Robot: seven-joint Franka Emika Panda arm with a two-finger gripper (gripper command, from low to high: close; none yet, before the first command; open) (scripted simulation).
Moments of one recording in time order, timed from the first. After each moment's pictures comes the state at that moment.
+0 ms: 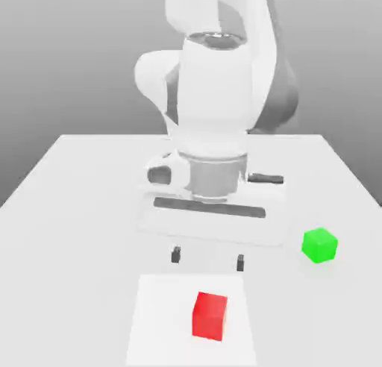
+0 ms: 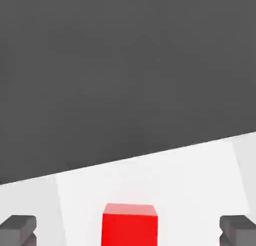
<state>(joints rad) -0.06 0.06 0.12 -2.62 -0.04 2.72 1.11</state>
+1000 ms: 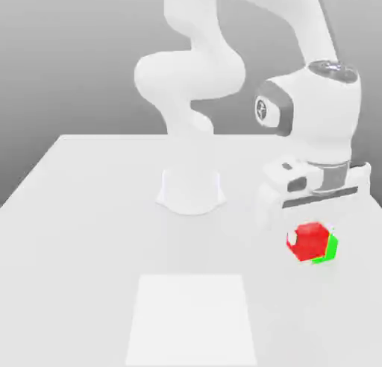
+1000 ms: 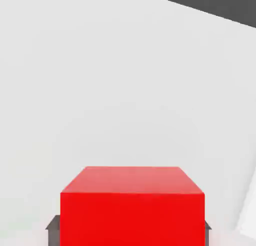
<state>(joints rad) 0.39 -0.13 0.32 -2.80 0.14 2.68 0.86</state>
